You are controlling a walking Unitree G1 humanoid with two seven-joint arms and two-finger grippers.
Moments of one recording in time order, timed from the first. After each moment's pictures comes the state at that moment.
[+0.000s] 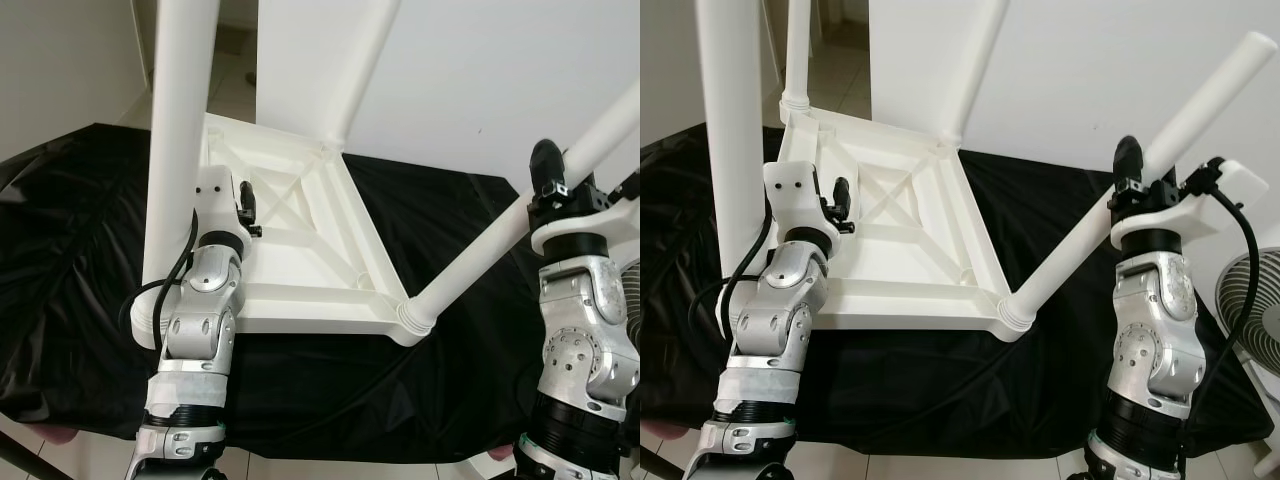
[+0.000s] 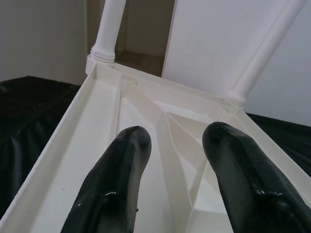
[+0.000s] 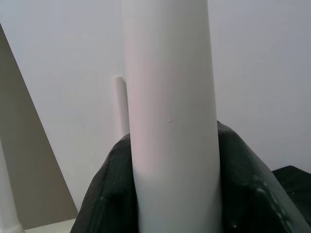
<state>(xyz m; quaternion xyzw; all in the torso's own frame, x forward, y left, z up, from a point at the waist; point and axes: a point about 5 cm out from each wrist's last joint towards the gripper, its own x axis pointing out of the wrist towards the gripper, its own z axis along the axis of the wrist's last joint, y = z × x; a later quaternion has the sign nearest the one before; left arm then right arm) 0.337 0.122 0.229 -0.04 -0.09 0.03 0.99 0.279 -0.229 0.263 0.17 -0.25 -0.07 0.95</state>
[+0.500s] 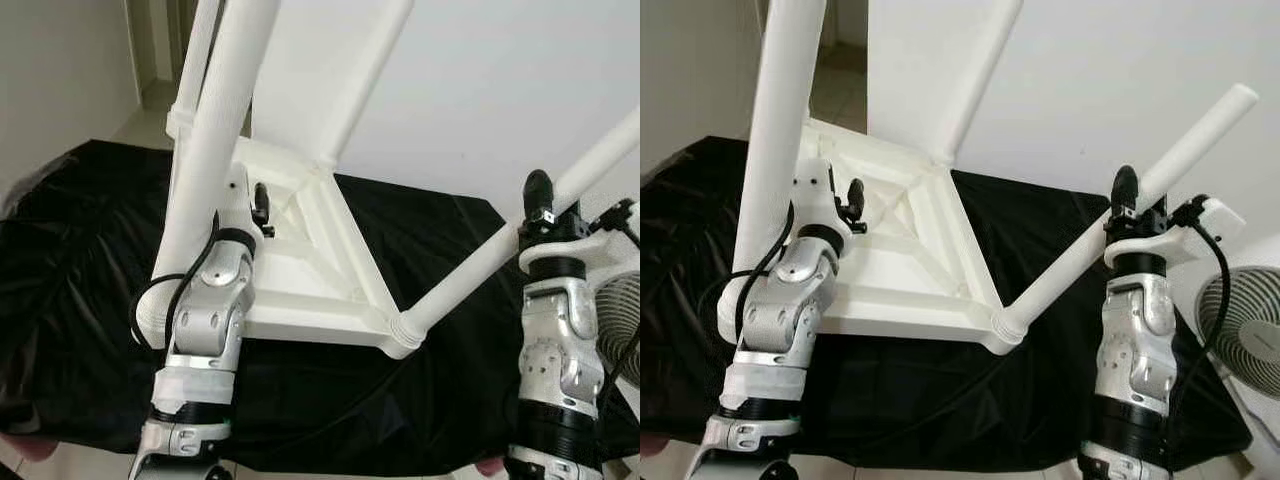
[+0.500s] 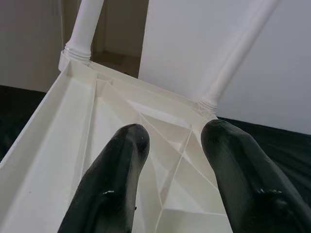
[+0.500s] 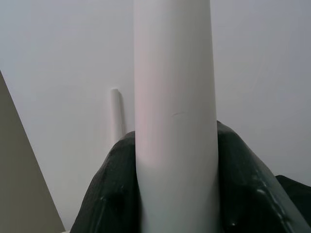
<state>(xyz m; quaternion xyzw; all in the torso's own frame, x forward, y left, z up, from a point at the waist) 0.337 0.110 0.233 -0.03 -0.08 0.00 1.00 0.301 -0.240 0.219 0.19 -0.24 -0.09 0.95</state>
